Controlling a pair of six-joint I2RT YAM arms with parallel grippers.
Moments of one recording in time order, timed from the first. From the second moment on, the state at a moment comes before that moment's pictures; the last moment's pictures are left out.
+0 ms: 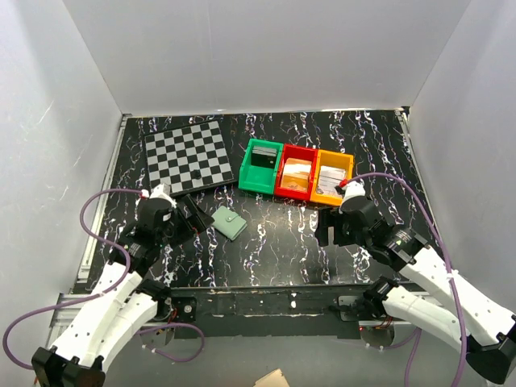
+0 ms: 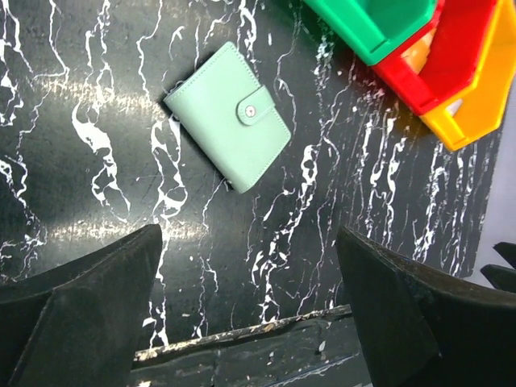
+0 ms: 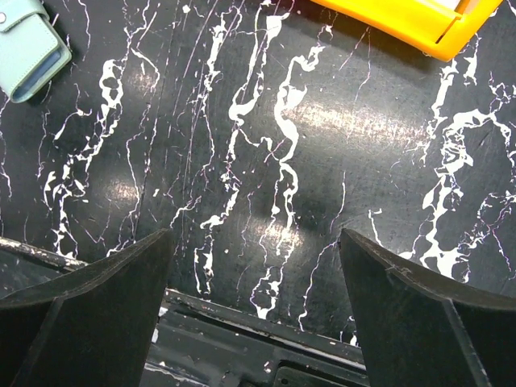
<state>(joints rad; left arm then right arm) -0.38 0.67 0.61 -0.63 0.04 -0.81 0.75 0.73 0.73 -0.78 0.19 0.46</state>
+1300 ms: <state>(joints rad) -0.40 1.06 0.48 -0.34 0.01 -0.91 0.77 1.31 0.93 -0.46 -0.15 0.55</state>
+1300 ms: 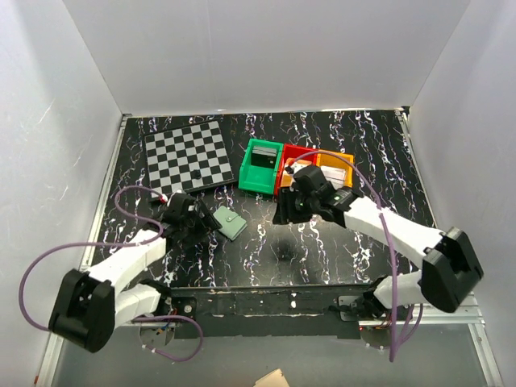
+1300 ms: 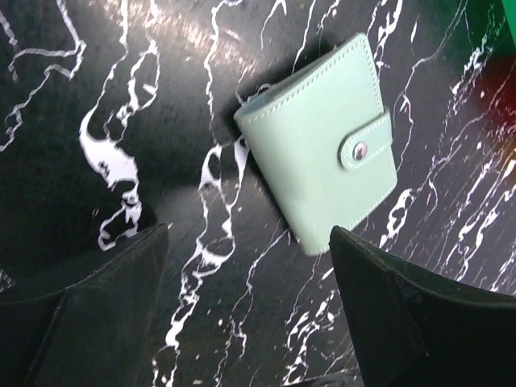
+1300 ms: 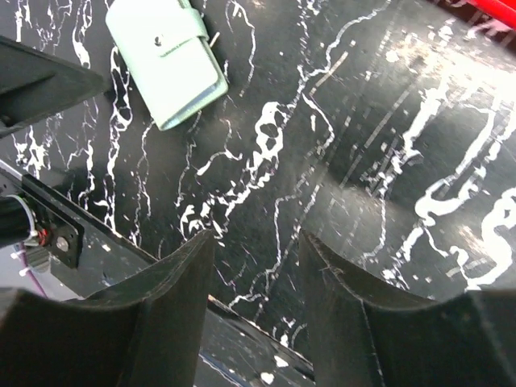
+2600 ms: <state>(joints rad) -0.56 1.46 0.67 -0.14 0.16 -0.71 0.78 1.47 0.91 -0.41 -0.24 0.56</state>
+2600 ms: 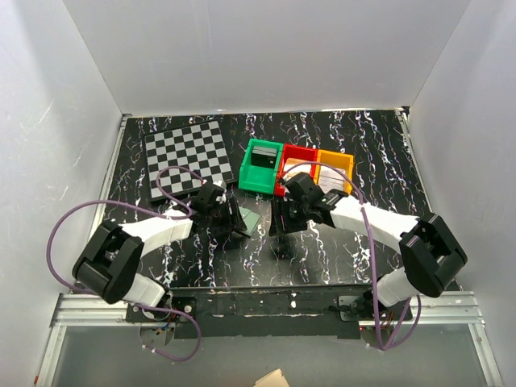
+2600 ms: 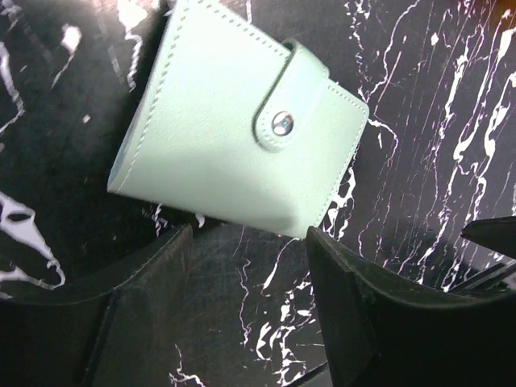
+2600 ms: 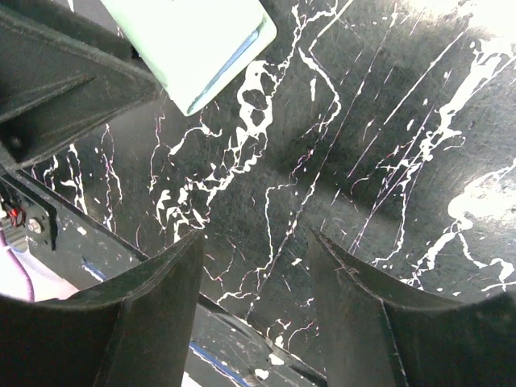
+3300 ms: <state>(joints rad) -0.55 1.22 0.52 -0.24 0.04 -0.99 0.78 1.83 1.23 -0.37 -0.25 0.55</state>
